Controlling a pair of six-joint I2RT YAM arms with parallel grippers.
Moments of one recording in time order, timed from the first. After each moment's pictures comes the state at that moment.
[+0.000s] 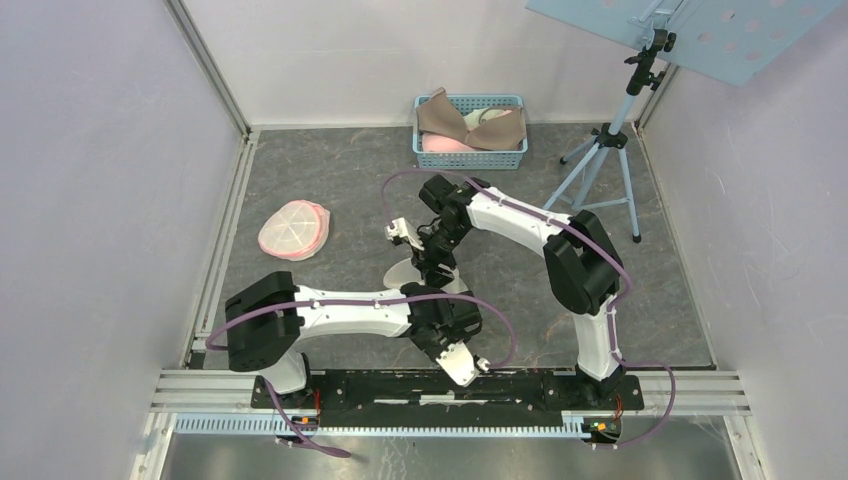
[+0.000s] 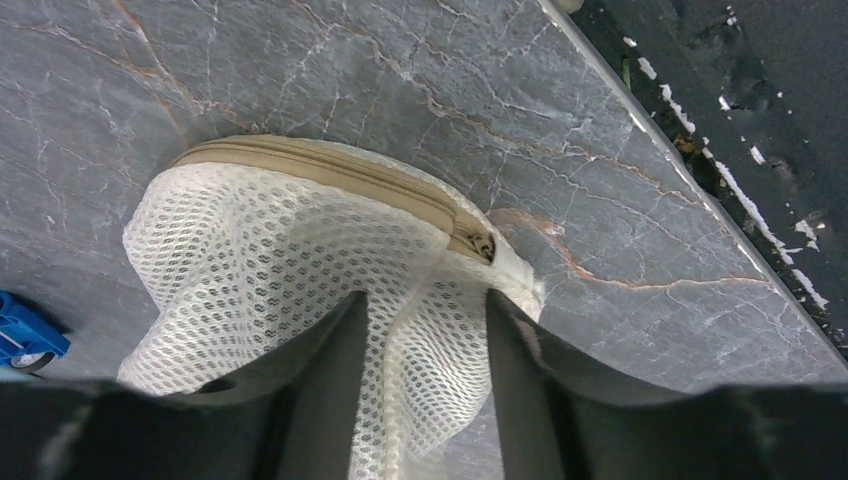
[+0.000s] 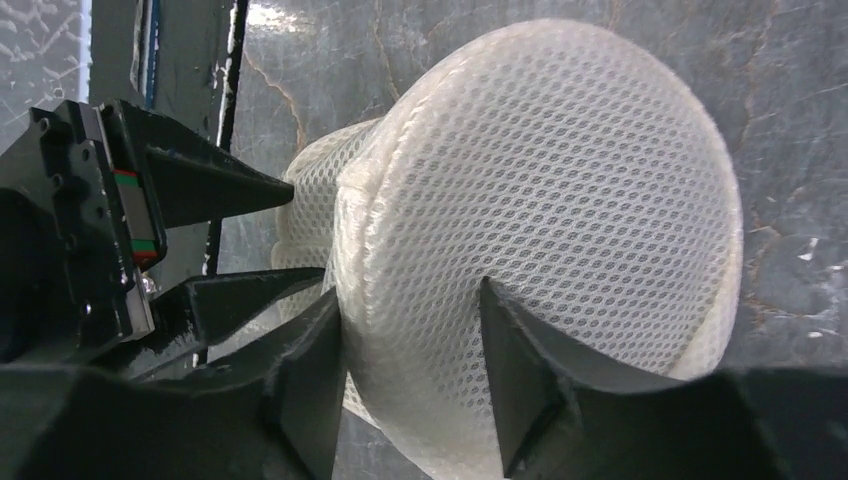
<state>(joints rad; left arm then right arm) -1.29 1.62 1.02 -0.74 -0.06 1.15 0.75 2.03 1.60 -0.98 -0.79 -0.87</state>
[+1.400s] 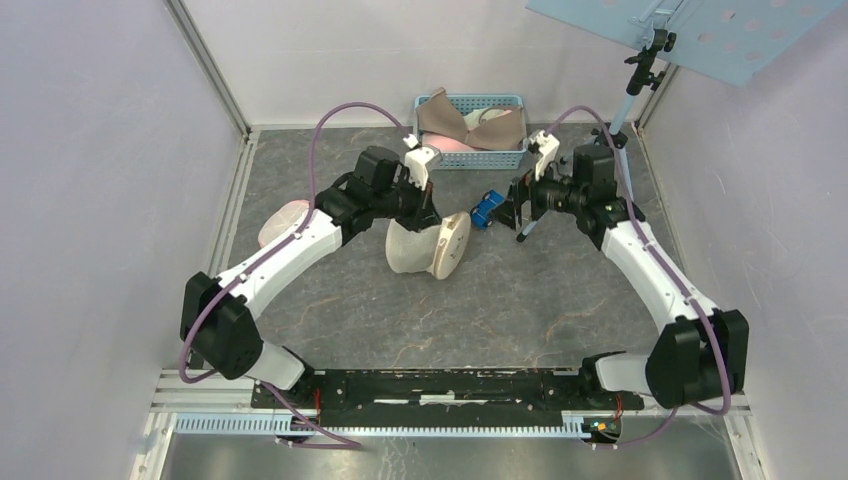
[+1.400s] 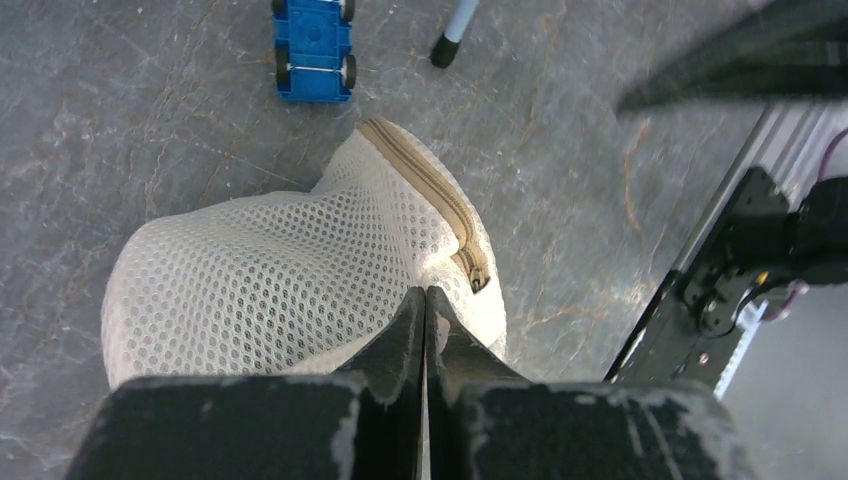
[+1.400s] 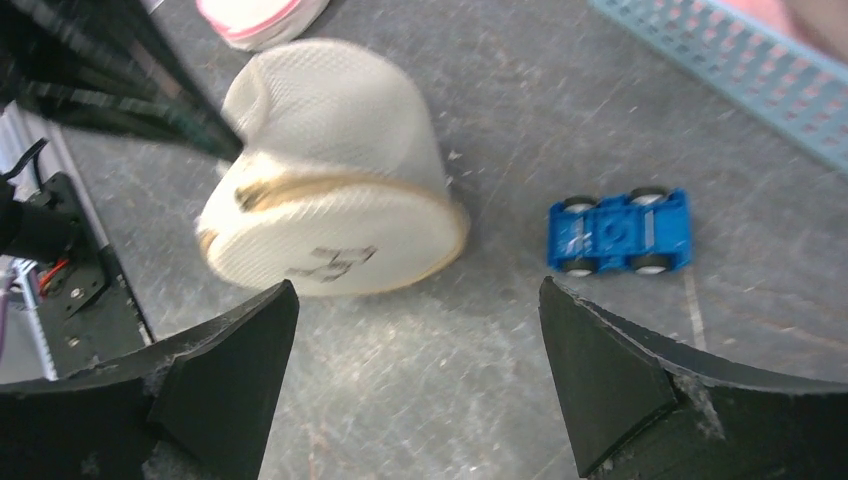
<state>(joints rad) -0.62 1.46 1.26 -0.41 0.39 -0.07 0.20 1.34 1.09 -0.25 -0.74 -0.08</state>
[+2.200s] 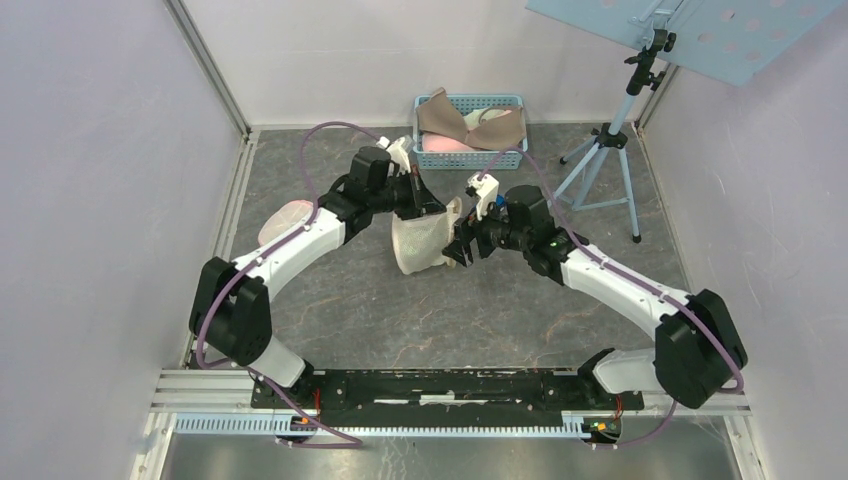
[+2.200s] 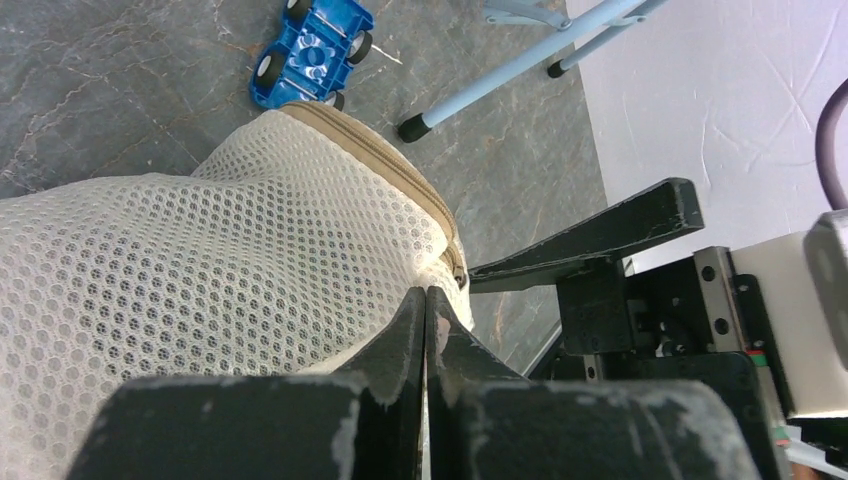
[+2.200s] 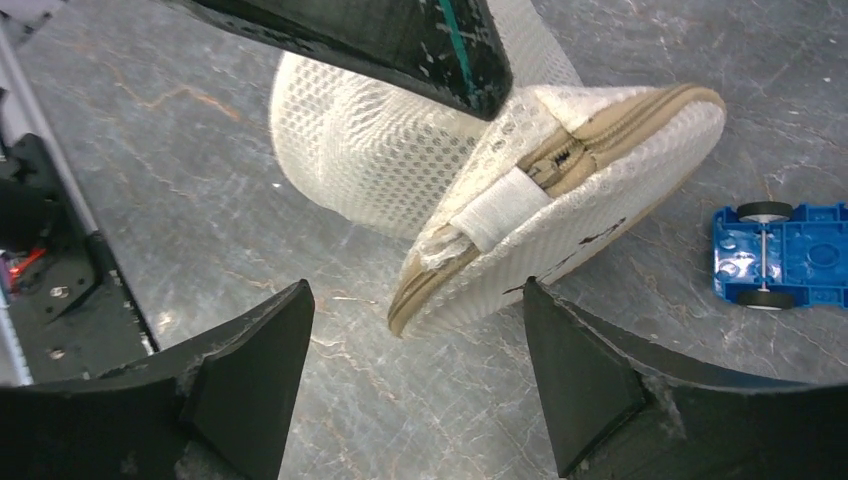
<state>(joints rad) -0.53 1.55 1.17 -0.14 0.42 -0.65 0.58 1.32 0.85 0.00 -0.43 0.08</state>
